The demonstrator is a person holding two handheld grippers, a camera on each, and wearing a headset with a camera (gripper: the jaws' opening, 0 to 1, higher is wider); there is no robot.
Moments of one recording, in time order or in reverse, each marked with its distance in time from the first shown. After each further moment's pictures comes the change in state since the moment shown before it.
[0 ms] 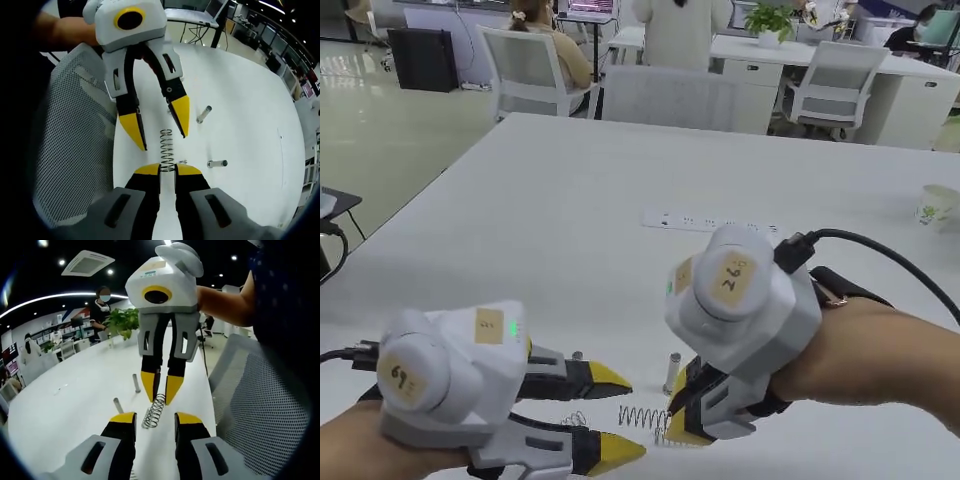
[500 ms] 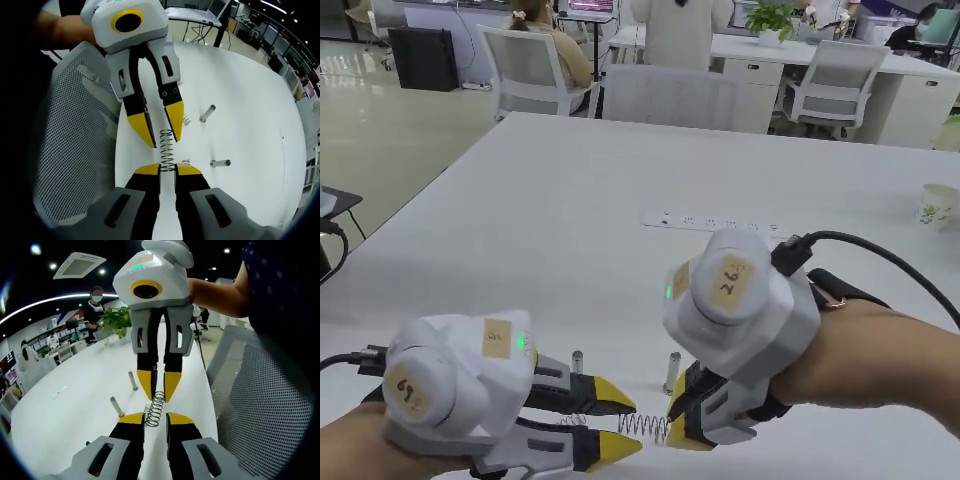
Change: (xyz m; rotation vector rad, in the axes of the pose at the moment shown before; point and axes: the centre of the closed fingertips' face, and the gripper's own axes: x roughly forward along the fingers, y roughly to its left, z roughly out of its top) left arm 0.003 -0.005 -0.006 0.067 0.038 -0.015; right arm 0.001 0.005 -0.002 -0.006 0.008 0.016
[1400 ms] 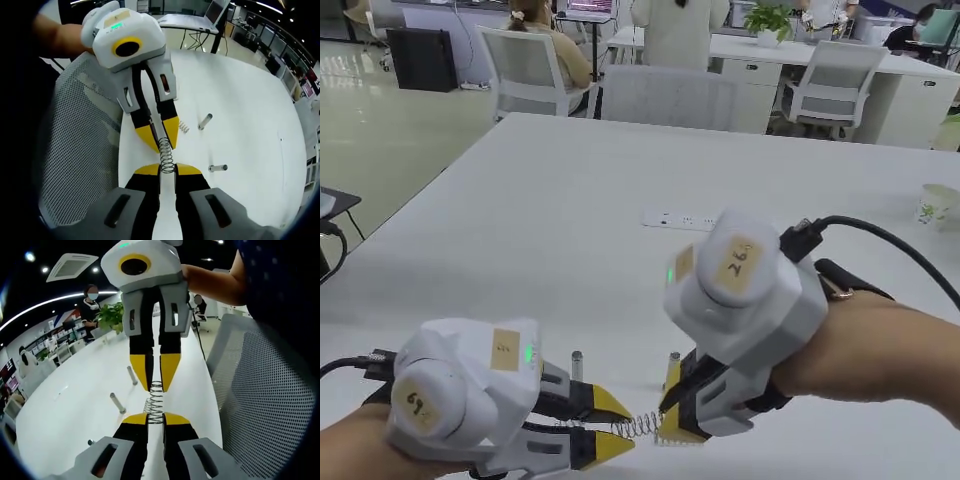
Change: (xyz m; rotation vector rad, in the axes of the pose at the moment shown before) left arm 0.001 -0.002 -0.009 0.052 0.052 -0.001; right arm -0.012 0.001 0.016 0.017 -0.056 -0.009
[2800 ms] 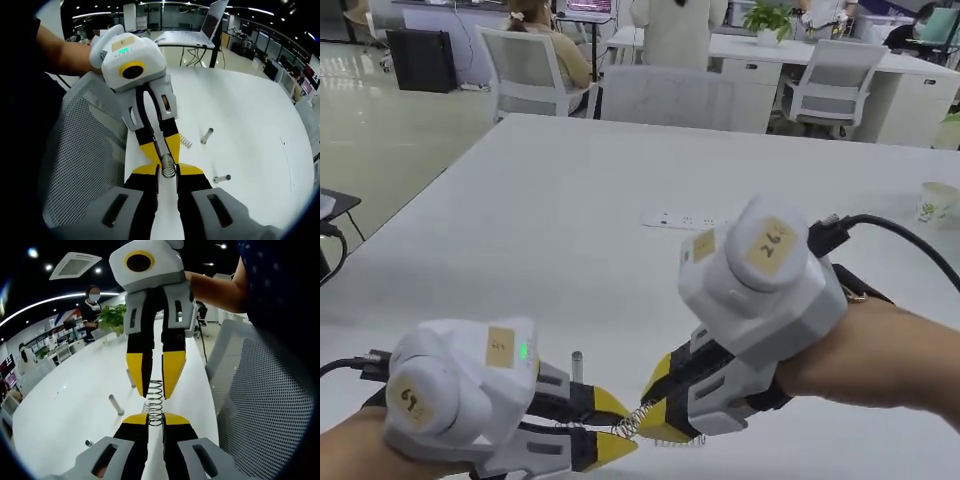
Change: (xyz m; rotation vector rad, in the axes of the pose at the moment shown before) left arm -0.002 -0.001 0.005 -0.035 -0.033 -0.008; right arm -0.003 0.005 0.020 0.046 -0.153 0.026
